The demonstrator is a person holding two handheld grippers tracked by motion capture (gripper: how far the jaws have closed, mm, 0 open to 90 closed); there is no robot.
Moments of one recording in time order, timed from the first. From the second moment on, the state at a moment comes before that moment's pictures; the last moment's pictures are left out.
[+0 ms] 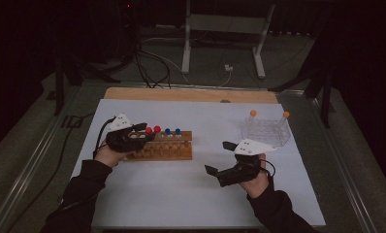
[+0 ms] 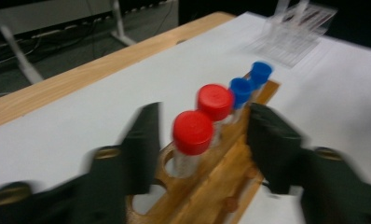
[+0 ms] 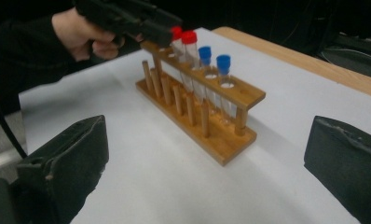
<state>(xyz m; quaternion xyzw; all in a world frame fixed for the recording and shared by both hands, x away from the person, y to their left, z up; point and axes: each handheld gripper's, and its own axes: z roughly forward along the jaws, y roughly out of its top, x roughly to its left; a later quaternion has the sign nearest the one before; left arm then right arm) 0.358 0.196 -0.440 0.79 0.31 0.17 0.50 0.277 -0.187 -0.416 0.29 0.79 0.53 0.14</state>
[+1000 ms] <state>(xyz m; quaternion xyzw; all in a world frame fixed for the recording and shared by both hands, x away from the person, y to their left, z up) 0.294 0.208 -0.441 0.77 0.26 0.14 0.57 0.338 -0.347 -0.406 0.47 0.66 0.48 0.34</state>
